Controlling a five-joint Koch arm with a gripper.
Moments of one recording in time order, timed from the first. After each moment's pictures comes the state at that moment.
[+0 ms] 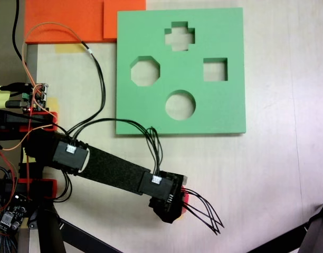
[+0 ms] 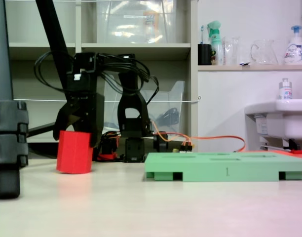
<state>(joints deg) 18.0 68.6 71.5 84.9 82.1</state>
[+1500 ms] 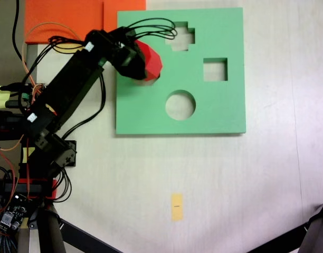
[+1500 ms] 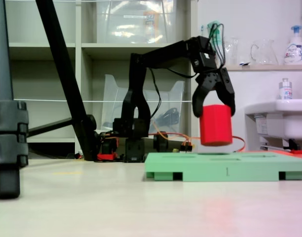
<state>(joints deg) -51.5 81.9 72.2 80.9 121.2</state>
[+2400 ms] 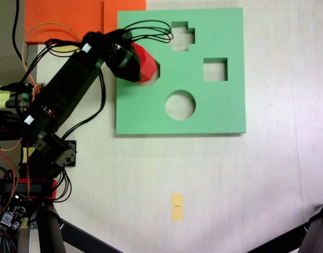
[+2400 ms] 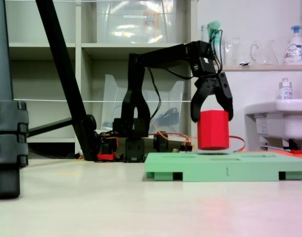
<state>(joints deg) -52.1 84.6 78.5 79.3 126.4</state>
